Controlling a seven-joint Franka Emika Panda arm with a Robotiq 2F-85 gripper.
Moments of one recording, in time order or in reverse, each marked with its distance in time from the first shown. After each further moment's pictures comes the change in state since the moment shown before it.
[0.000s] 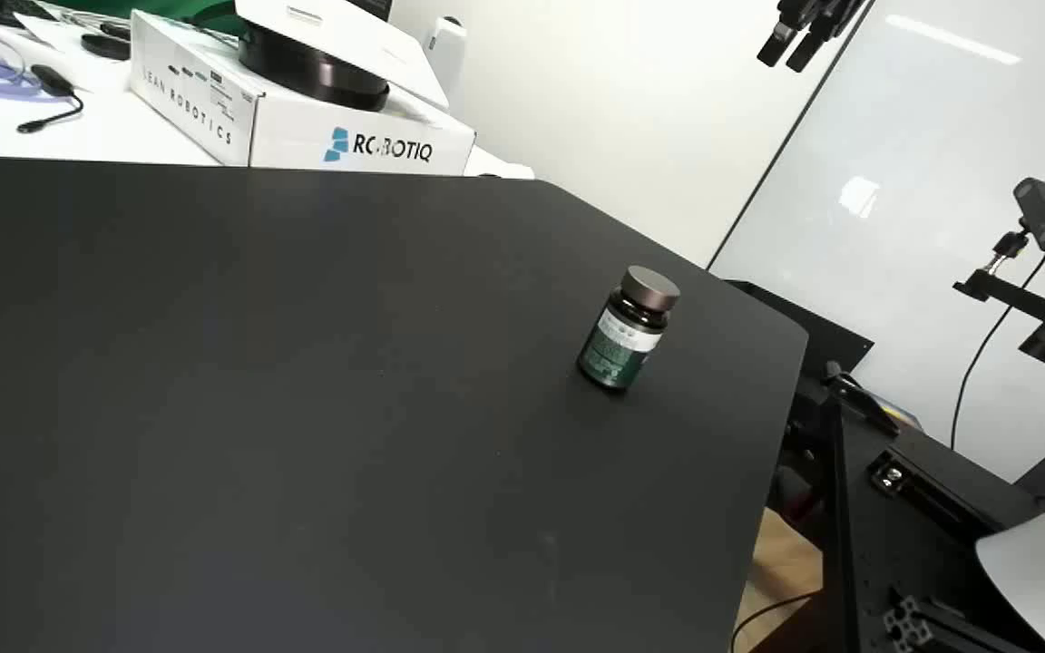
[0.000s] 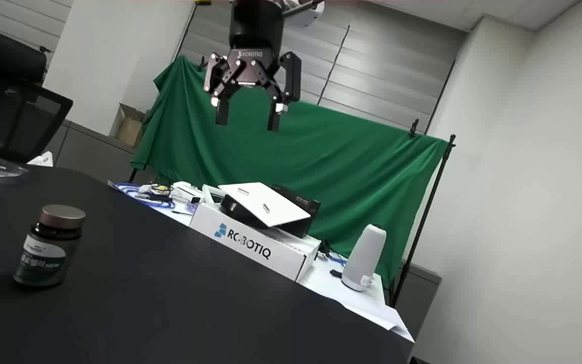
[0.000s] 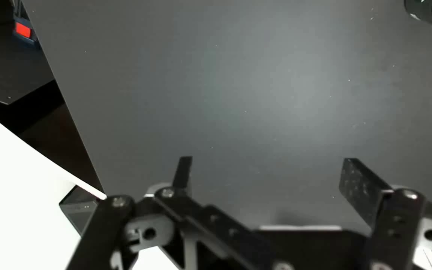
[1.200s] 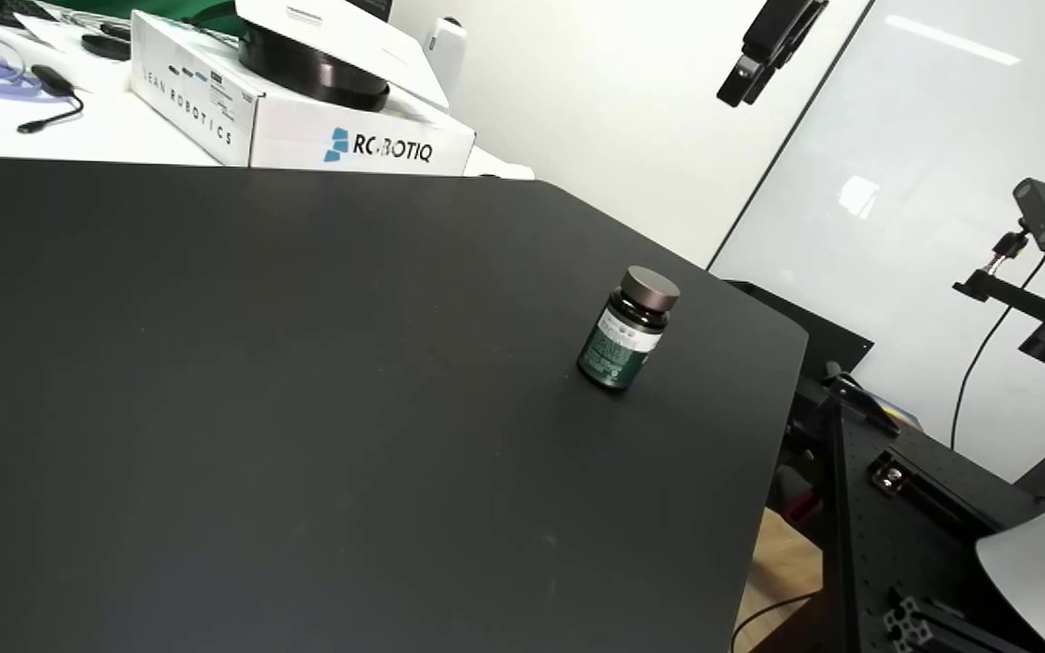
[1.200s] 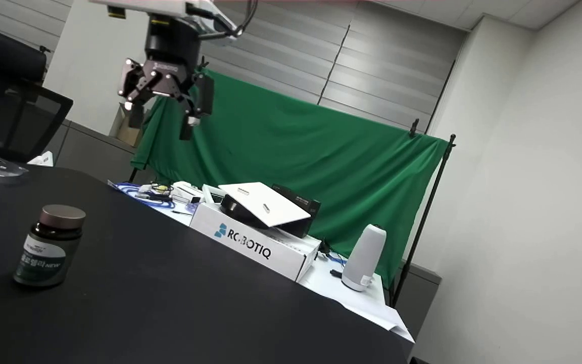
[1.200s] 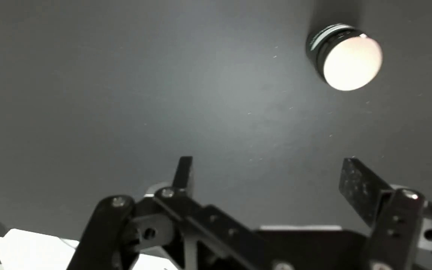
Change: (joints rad) arm 0.164 0.010 0.098 -0.121 0.069 0.052 -0.003
